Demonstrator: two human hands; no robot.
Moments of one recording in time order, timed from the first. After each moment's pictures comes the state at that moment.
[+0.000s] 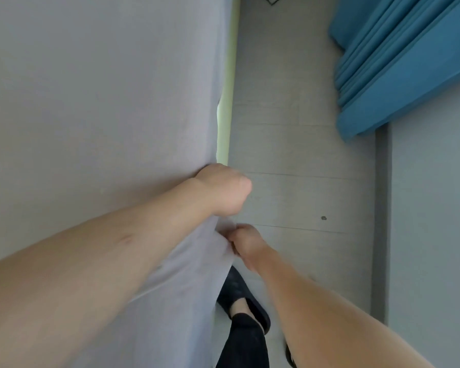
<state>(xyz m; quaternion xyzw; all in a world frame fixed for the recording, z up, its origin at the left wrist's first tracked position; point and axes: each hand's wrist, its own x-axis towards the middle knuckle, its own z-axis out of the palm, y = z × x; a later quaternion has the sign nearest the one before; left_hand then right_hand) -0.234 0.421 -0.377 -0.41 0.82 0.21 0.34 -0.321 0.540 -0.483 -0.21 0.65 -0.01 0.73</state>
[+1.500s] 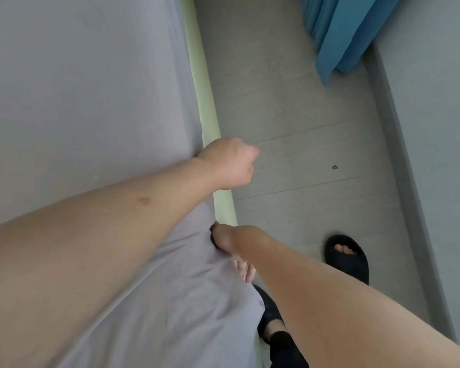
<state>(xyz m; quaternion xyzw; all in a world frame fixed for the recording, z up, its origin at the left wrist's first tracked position) -0.245 0.464 -0.416 -0.40 0.86 0.19 0.26 -0.278 0.595 -0.438 -0.23 0.55 0.15 0.79</state>
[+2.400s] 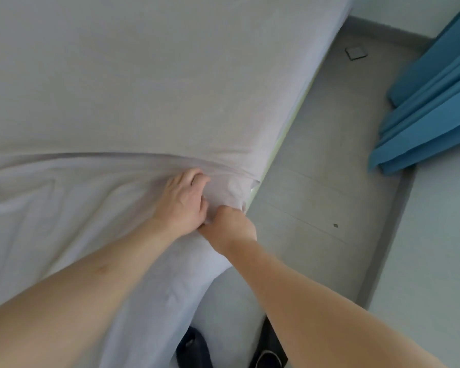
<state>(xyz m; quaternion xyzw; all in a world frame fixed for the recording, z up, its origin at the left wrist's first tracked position) -0.113 0.750 -0.294 -0.76 0.64 0.09 -0.04 -0.257 0.720 -0.280 -0.72 0.51 0.12 0.45</state>
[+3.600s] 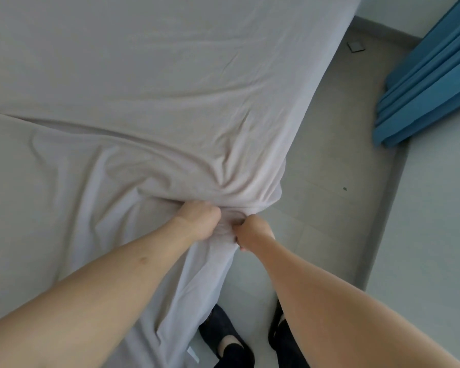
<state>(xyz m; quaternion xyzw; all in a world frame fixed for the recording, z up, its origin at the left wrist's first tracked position) -0.082 0.974 -0.289 -0.65 0.69 0.18 0.26 -0.232 0.938 -0.315 -0.61 0.61 0.21 0.45</state>
